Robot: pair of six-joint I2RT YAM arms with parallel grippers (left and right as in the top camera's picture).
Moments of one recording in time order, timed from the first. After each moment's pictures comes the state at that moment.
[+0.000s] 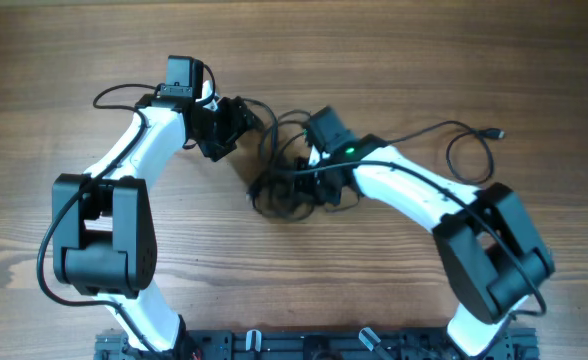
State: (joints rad) left arm -0.11 1.91 1.26 -0.57 0.48 -0.70; right arm 0.63 1.89 1.15 -0.52 -0.44 0.85
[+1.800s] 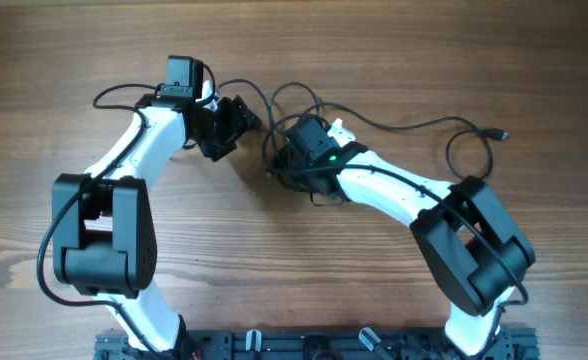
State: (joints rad) left arm -0.11 1.91 1.26 -0.57 0.48 -0.70; right arm 0.67 1.95 1.16 -0.40 0.09 1.14
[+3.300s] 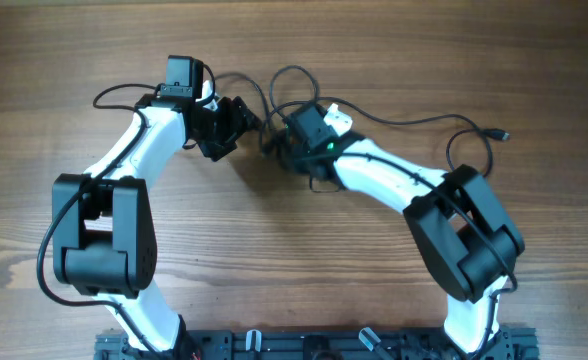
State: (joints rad) left arm -0.11 1.91 1.26 -0.57 0.48 -0.70; right arm 0.63 2.02 1.28 -0.47 0.12 1.00
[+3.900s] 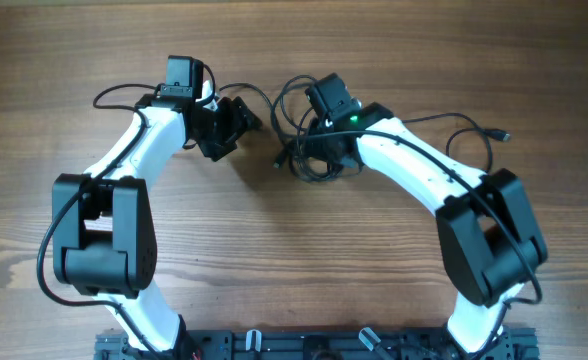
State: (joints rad) left arm -0.11 1.91 1.26 -0.57 0.48 -0.70; right arm 0.55 1.94 1.36 -0.60 -0.04 0.84
